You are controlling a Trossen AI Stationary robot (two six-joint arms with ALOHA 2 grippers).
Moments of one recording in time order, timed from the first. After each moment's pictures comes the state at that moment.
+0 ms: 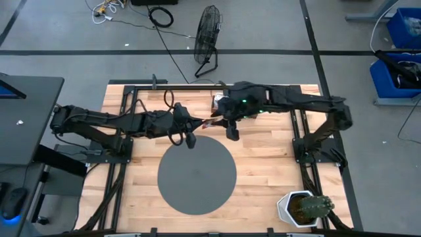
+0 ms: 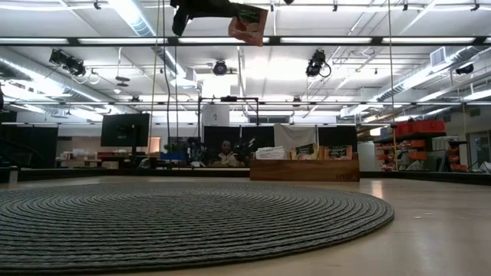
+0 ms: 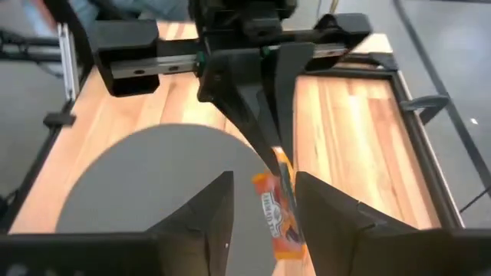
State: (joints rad) left arm -0.07 1.27 1.01 -0.02 -0.41 -0.31; right arm -0.06 1.58 1.73 -0.76 -0.07 -0.08
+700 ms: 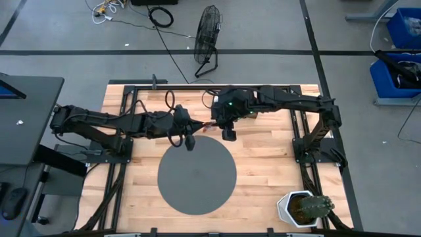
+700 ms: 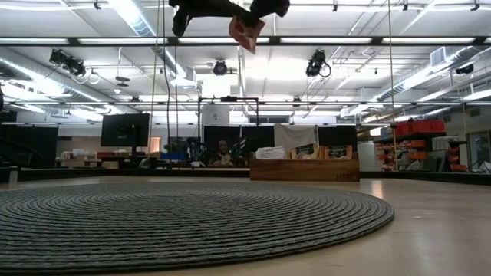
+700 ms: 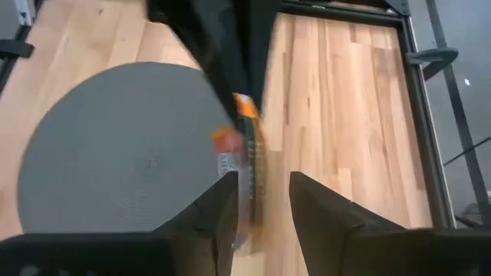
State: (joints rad) left arm -0.08 1.27 1.01 -0.04 -0.37 -0.33; right arm -0.07 1.73 1.89 -0.98 -0.04 -0.17
